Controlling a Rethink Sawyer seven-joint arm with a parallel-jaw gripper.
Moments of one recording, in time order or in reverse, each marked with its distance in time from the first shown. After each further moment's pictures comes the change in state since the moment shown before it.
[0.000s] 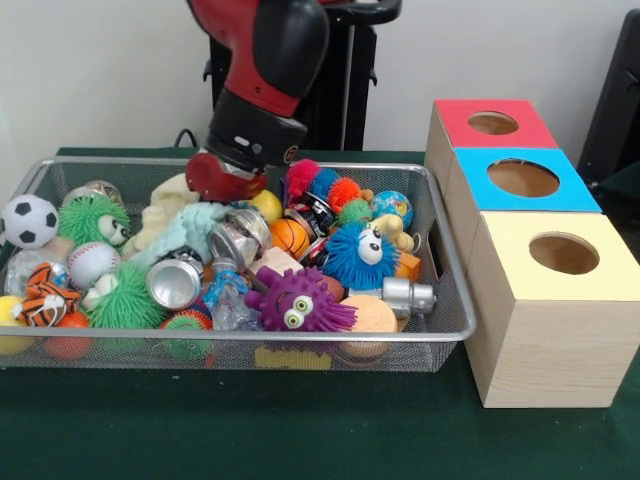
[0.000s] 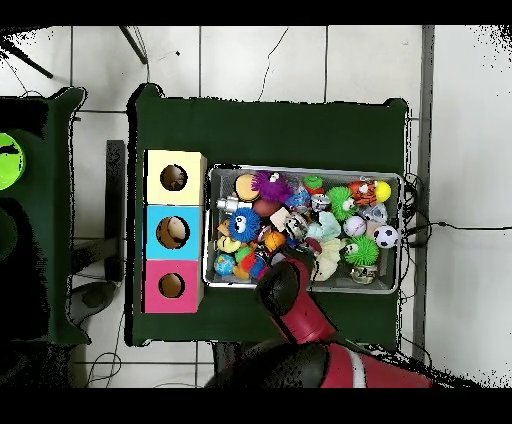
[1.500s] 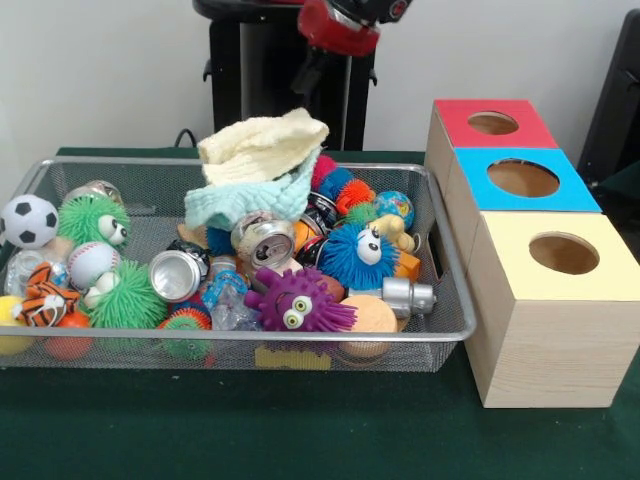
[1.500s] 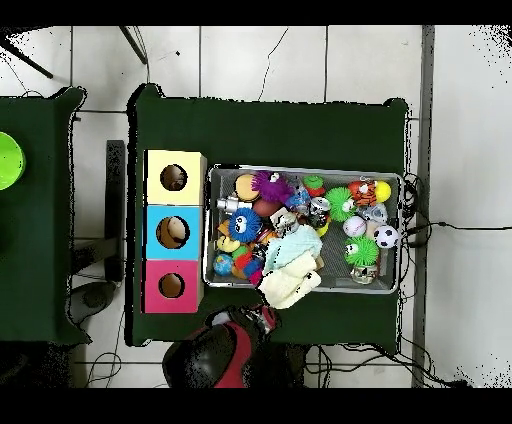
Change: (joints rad) arm 0.742 -0.360 -0.337 0.314 0.734 0.437 0.032
